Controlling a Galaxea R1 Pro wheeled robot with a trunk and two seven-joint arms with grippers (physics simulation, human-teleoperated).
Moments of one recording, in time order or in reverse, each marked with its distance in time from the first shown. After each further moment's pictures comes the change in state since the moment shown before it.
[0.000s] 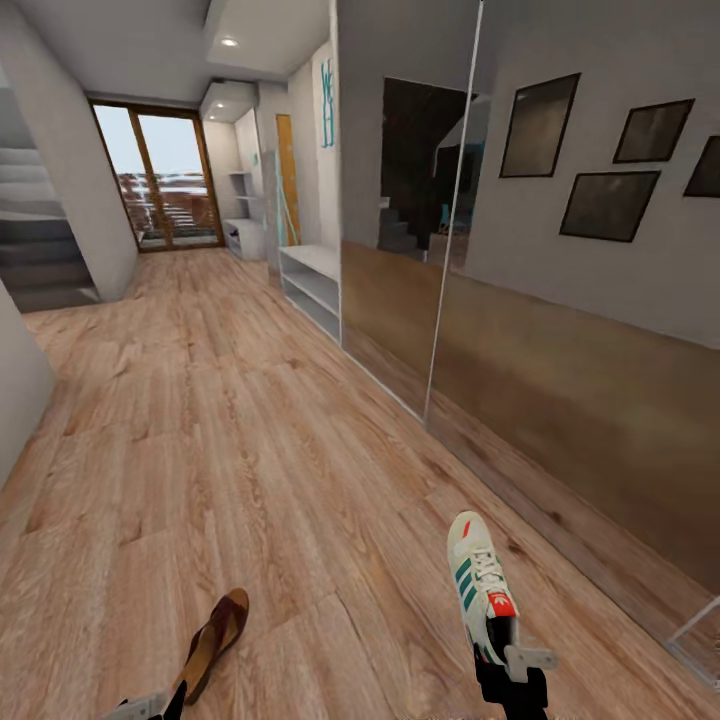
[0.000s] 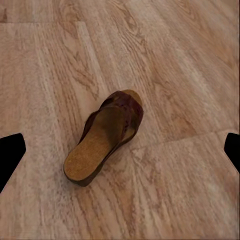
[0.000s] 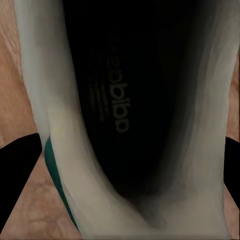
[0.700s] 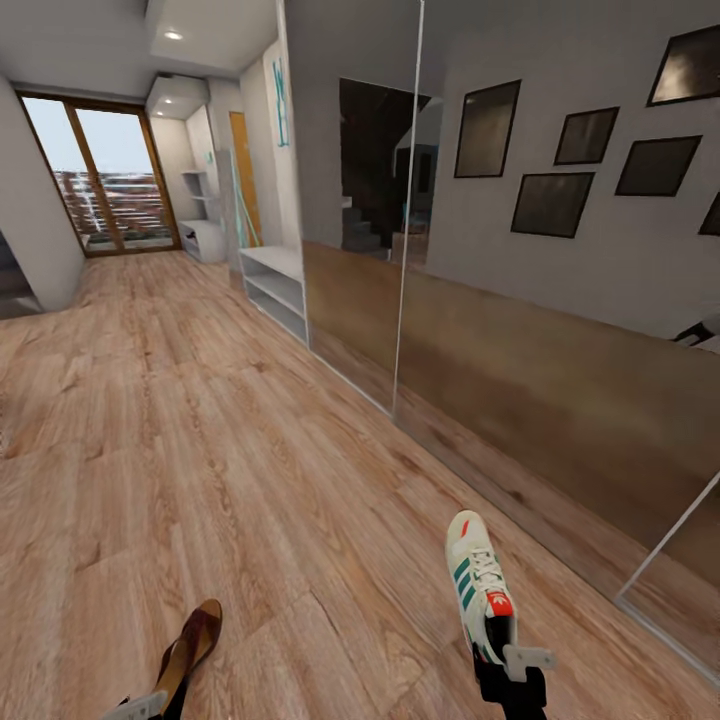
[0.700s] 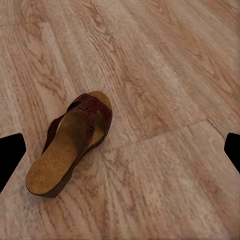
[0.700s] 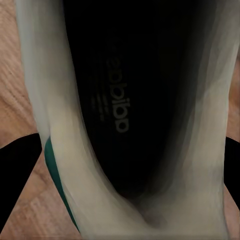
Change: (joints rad) left arm 0.000 0.000 -0.002 -0.002 0.001 0.000 0.000; right arm 0.000 0.001 0.003 -0.001 0.001 0.000 0.004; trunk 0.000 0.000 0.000
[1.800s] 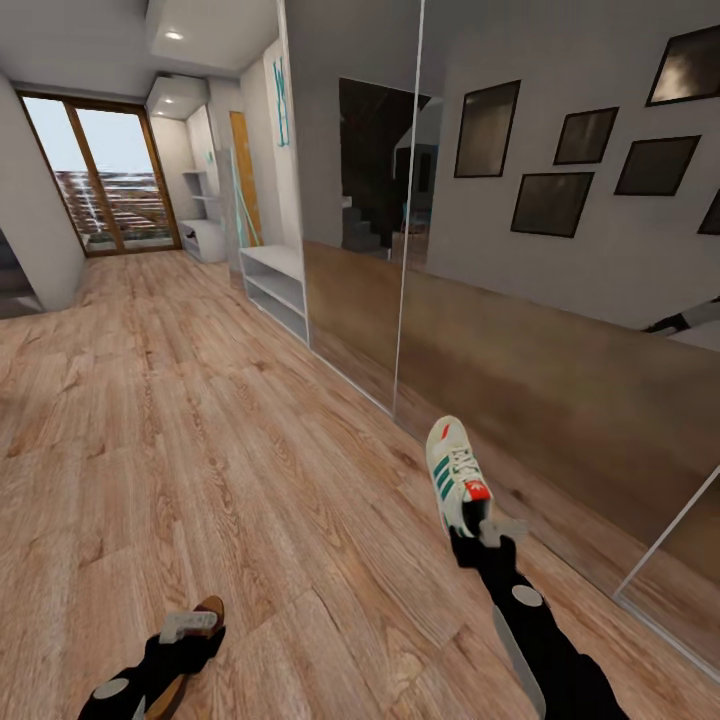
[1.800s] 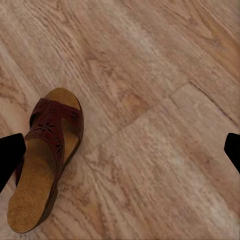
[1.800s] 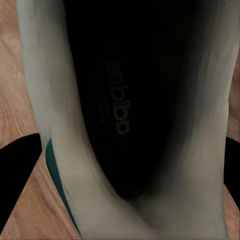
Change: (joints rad) left arm -0.247 0.002 -0.007 -0.014 -0.398 0.424 0.001; right arm -0.004 0.000 0.021 -0.757 0.003 0.607 0.009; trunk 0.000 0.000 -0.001
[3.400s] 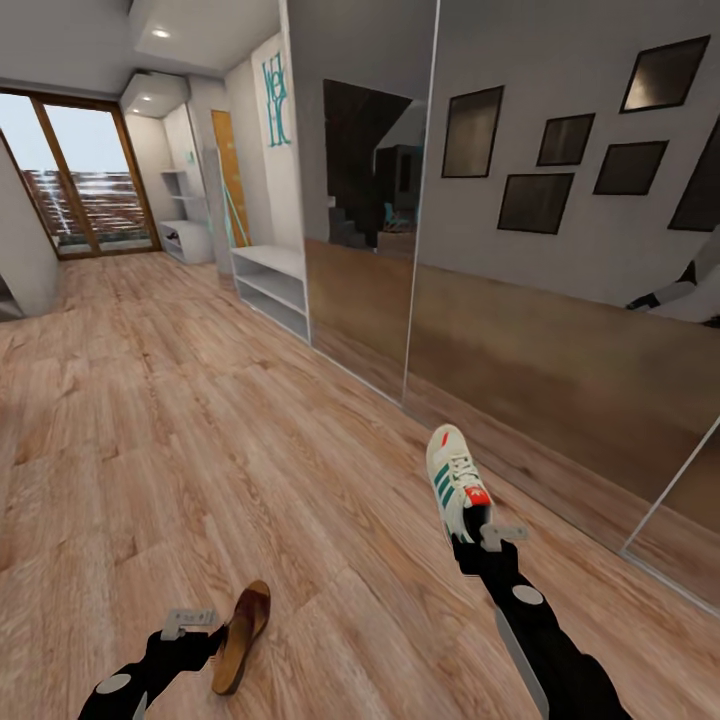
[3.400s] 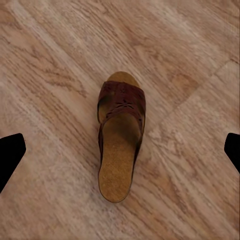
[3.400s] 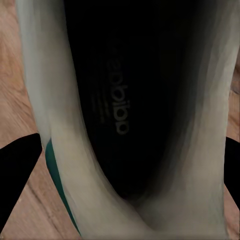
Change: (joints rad) left arm -0.007 -0.003 0.002 -0.005 -0.019 0.008 -0.001; right arm 0.001 -0.012 0.009 0.001 0.000 0.068 -0.003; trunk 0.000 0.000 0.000
